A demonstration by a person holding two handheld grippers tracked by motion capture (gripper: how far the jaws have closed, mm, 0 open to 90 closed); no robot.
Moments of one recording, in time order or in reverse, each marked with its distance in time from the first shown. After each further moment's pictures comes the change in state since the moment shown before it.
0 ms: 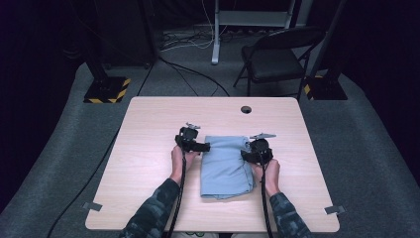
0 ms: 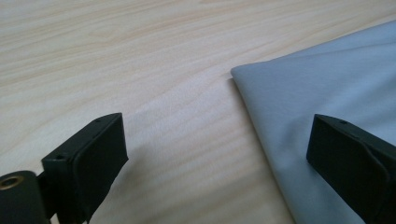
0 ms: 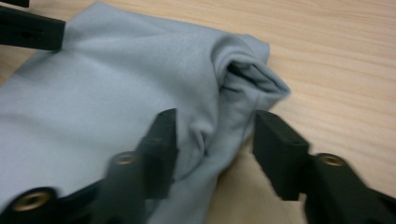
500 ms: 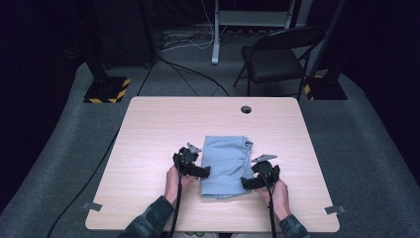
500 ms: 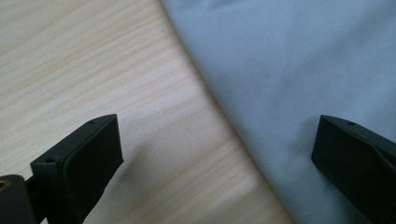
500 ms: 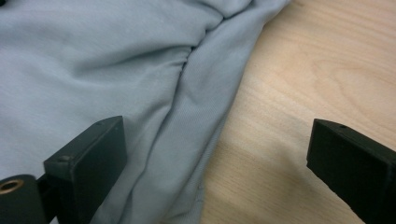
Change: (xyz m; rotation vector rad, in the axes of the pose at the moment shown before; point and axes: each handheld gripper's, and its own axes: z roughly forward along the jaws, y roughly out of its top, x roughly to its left) left arm -0.035 -0.059 -0.044 0.062 -0.041 0.156; right arm 0.022 -0.058 -0.037 0.131 -0.016 -0.123
